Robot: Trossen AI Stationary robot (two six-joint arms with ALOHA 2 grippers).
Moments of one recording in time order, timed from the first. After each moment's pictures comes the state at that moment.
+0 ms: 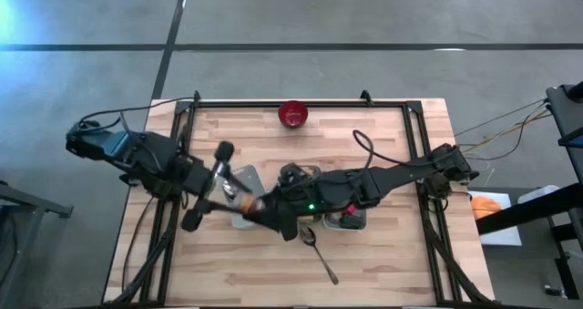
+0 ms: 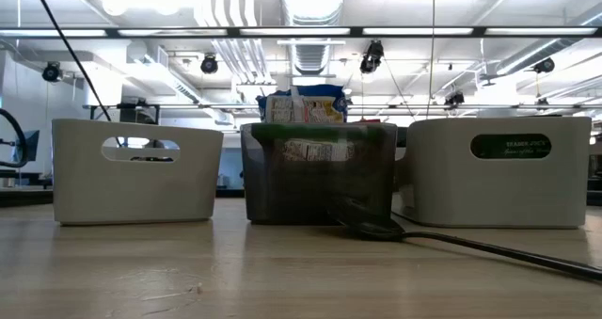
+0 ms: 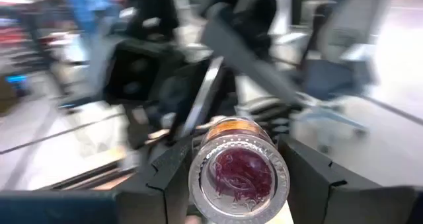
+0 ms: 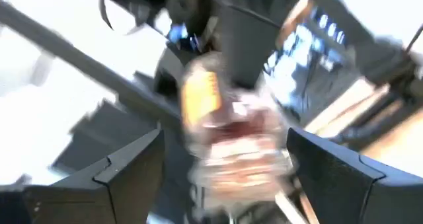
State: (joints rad) left arm -0.38 1.17 1.46 -0.48 -0.03 0.17; right arm 0.33 1.87 1.91 -0.04 0.23 0.99
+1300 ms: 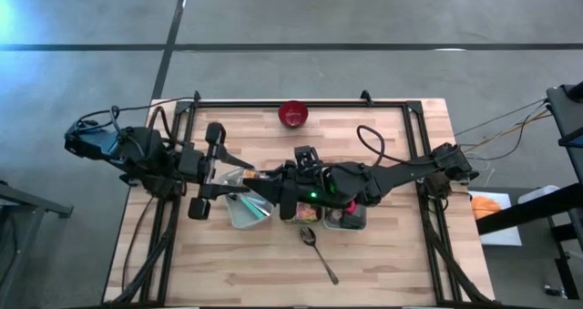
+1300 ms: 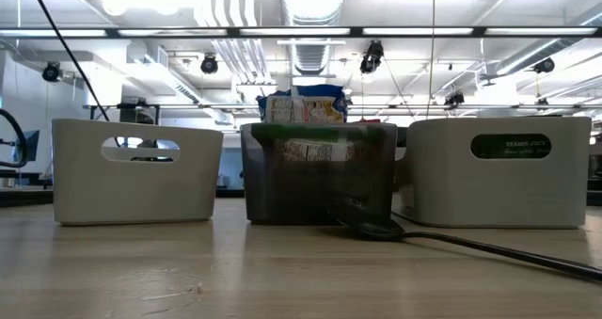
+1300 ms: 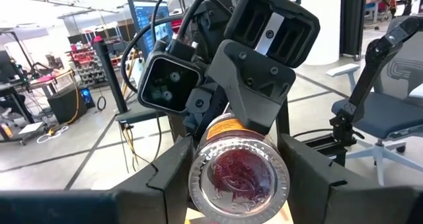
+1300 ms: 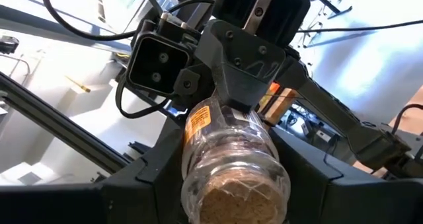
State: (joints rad) left arm -0.38 1.16 1.46 -0.35 -0.24 0.18; right arm 0.34 1.86 1.91 0.15 0.48 0.92
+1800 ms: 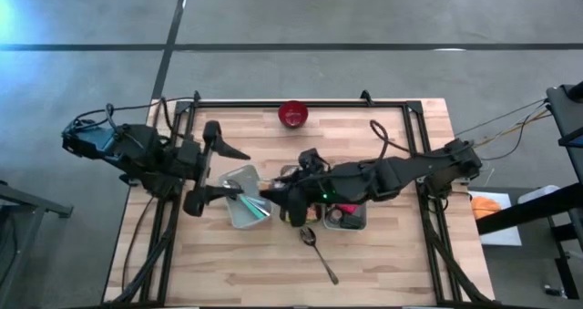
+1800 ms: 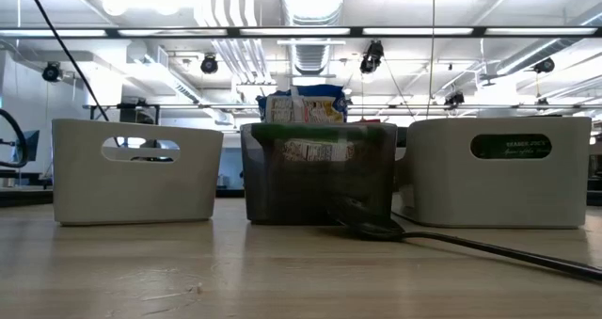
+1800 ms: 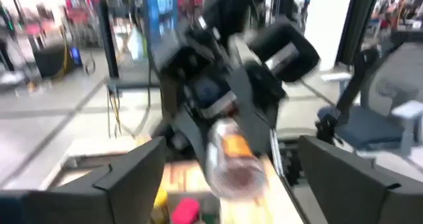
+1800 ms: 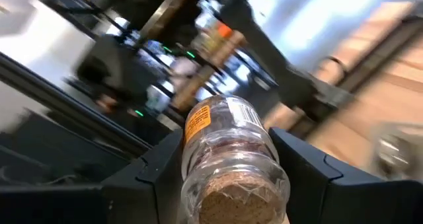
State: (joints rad) left arm -0.38 1.13 1.46 -0.44 -0.25 -0.02; right arm 0.33 1.76 1.91 -0.31 0.41 0.93
